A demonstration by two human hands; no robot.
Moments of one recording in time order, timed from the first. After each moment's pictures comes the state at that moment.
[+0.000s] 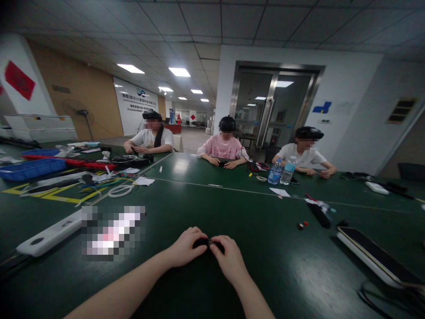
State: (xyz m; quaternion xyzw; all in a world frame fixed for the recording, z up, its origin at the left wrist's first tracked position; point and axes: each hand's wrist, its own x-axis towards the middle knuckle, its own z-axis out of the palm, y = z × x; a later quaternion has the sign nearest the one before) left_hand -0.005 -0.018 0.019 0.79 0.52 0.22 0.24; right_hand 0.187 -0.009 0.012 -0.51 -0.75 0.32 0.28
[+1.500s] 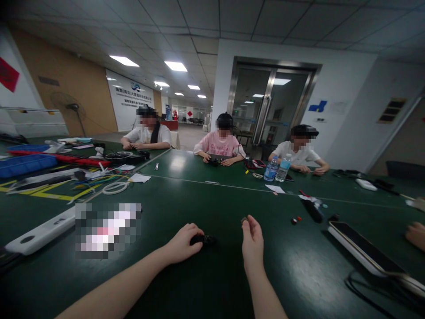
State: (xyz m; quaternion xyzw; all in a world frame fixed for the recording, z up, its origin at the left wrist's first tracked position) left_hand -0.003 -0.025 0.029 0.76 0.53 0.22 0.29; right_hand 0.233 0.015 0.004 -0.57 -0.47 0.34 0.58
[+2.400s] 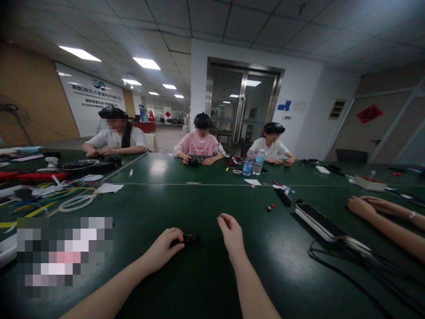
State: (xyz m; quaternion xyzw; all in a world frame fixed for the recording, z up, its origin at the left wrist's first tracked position) left_hand -0.007 -0.017 0.013 0.78 0.52 0.22 0.27; right_hand 0.236 0.012 0.014 -0.54 -0.48 0.41 0.56
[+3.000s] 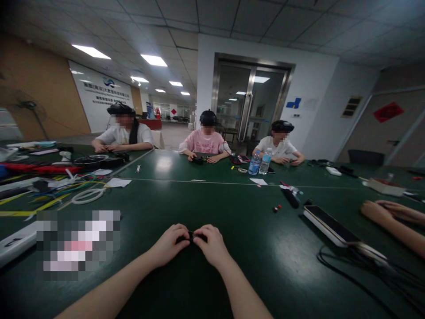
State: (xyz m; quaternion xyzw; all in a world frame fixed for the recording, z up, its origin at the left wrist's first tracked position) left_hand -0.003 -0.018 0.015 0.79 0.52 0.23 0.24; right_hand 0.185 -0.010 0.024 -0.52 -0.75 0.32 0.25
